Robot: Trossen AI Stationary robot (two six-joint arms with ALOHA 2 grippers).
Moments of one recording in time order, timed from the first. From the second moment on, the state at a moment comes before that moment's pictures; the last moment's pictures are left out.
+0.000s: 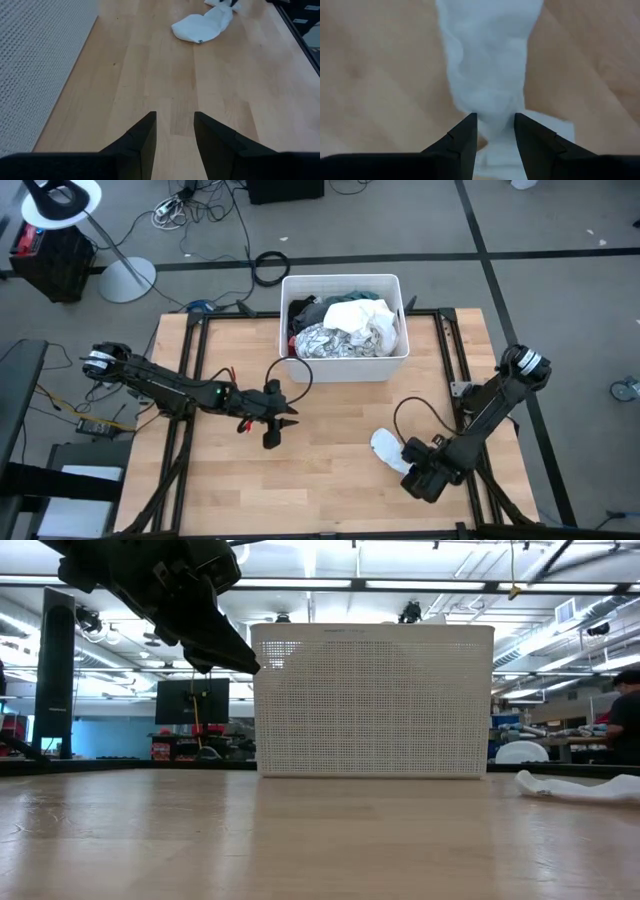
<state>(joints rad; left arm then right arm) -0.21 1.30 0.63 0.08 -0.17 -0.24 0.87 1.57 0.93 -0.83 0.13 1.60</state>
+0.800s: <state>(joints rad) -0.21 1.30 0.63 0.08 -0.16 -0.24 0.87 1.53 1.08 -1.10 0.23 1.60</state>
